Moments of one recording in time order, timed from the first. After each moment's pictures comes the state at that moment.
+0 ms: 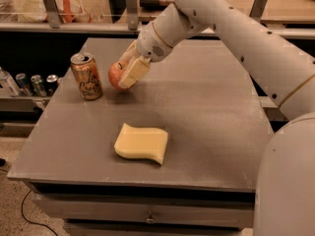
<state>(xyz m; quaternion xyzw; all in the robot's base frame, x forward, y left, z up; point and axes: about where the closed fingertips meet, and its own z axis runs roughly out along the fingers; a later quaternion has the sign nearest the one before) 0.639 0.067 0.883 -0.68 0.62 0.25 0.31</state>
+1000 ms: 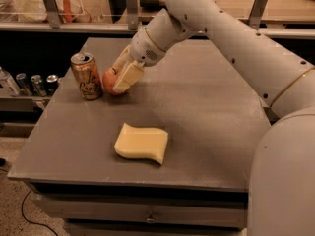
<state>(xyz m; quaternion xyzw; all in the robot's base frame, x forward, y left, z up) 0.632 0.085 0.871 -0.69 0.61 0.26 0.29</state>
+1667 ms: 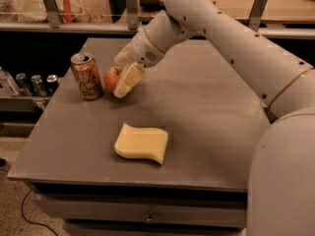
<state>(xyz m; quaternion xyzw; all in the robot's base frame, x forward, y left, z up) 0.631 0.086 0.868 -0.69 0.61 0.26 0.29</state>
